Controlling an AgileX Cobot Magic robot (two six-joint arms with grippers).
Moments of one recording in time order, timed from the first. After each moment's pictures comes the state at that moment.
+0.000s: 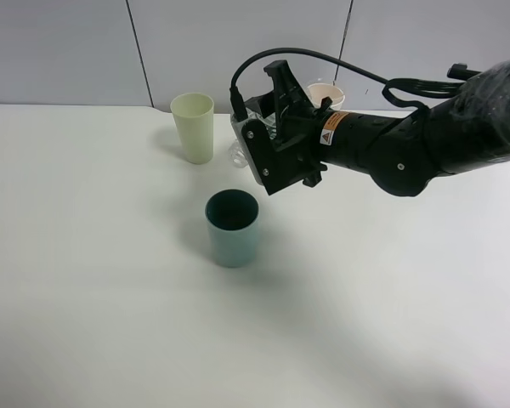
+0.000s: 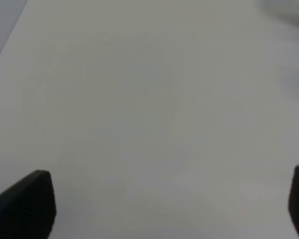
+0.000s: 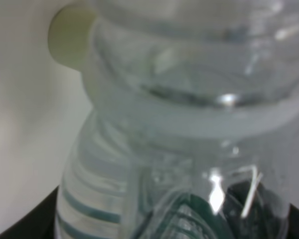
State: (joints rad) left arm 0.11 0.00 -0.50 0.02 1.06 0.00; right arm 0.60 1.80 -0.82 -0.08 -0.58 -1.75
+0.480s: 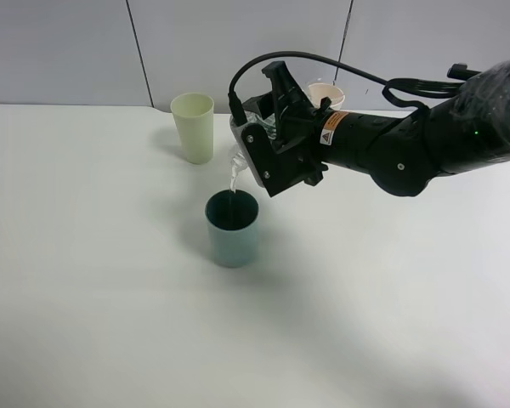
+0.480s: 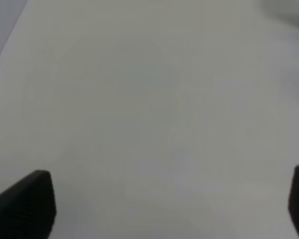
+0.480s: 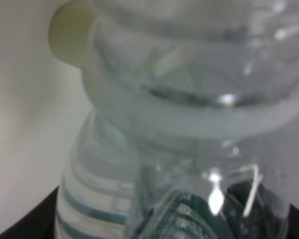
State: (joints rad) left arm 0.11 0.00 -0.50 0.02 1.06 0.00; right arm 0.60 1.80 -0.82 -0.08 -0.58 -1.79
